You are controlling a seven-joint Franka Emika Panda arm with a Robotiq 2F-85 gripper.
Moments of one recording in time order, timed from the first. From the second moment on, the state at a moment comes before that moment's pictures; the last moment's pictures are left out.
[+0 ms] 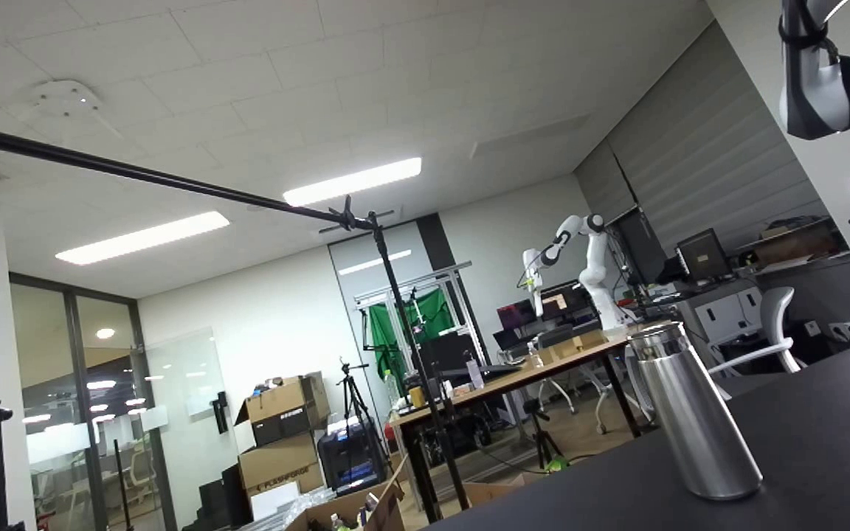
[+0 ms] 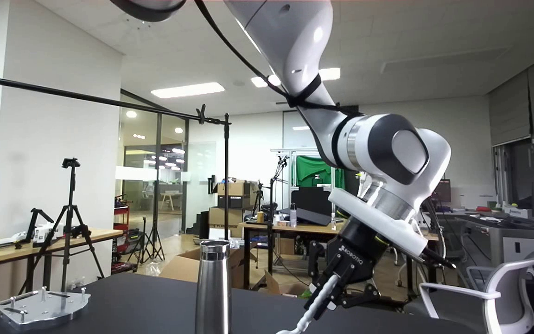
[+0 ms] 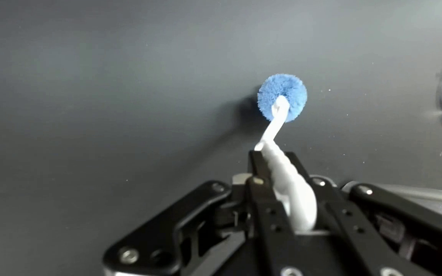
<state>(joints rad) -0.45 0.72 -0.15 -1.58 0.39 1.70 -0.63</state>
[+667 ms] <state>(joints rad) -0.45 0.76 -0.14 -1.58 0.33 1.78 -0.59</state>
